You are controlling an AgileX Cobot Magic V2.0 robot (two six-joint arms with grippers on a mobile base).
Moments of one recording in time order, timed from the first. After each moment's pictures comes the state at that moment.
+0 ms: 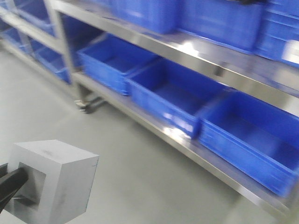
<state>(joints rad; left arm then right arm) -0.59 0.39 -0.32 0.15 0.21 -0.37 -0.02 -0.02 0.03 -0.04 0.21 -0.01</state>
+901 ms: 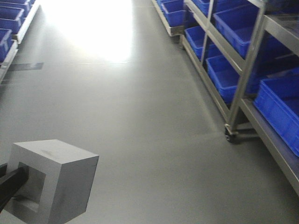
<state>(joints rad) -0.59 0.39 -0.32 0.15 0.21 -0.37 -0.02 -0.02 0.03 -0.04 0.21 -0.01</state>
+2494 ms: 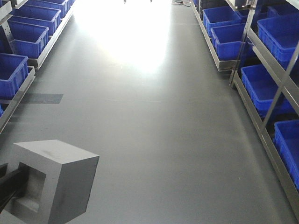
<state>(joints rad) -0.59 0.39 -0.32 0.15 0.21 -0.37 -0.02 -0.02 0.03 -0.04 0.21 -0.01</state>
